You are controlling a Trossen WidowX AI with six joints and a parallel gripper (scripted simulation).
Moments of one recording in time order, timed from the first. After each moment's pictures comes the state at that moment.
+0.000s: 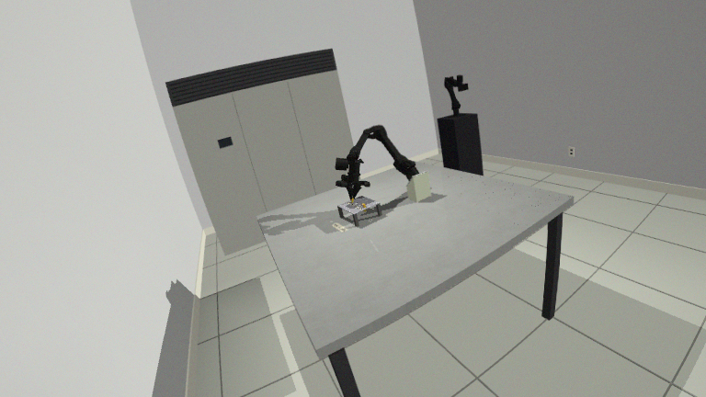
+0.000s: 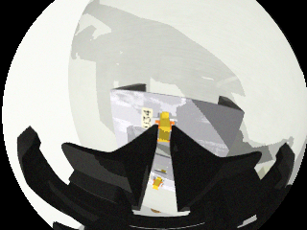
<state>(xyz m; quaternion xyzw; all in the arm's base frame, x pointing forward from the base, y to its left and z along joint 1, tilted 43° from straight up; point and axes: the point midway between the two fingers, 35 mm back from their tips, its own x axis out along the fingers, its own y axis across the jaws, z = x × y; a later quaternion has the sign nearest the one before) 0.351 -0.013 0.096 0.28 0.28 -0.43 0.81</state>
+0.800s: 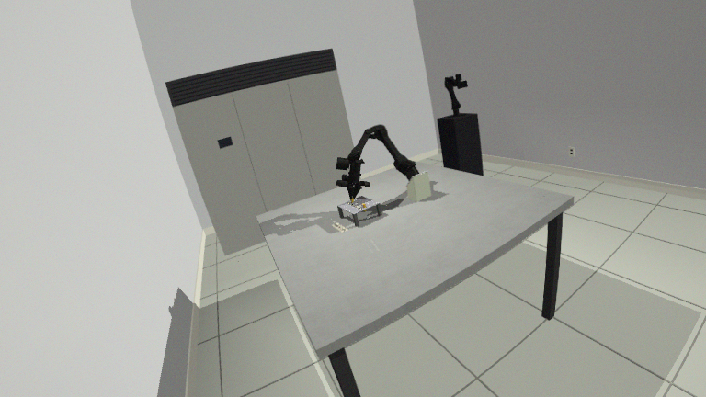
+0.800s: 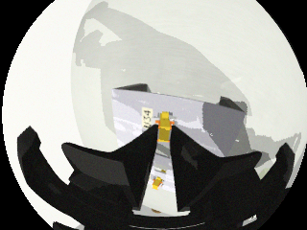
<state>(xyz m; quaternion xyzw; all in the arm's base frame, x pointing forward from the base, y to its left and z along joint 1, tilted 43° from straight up) 0.350 -0.014 0.096 0.29 0.28 -0.42 0.82</state>
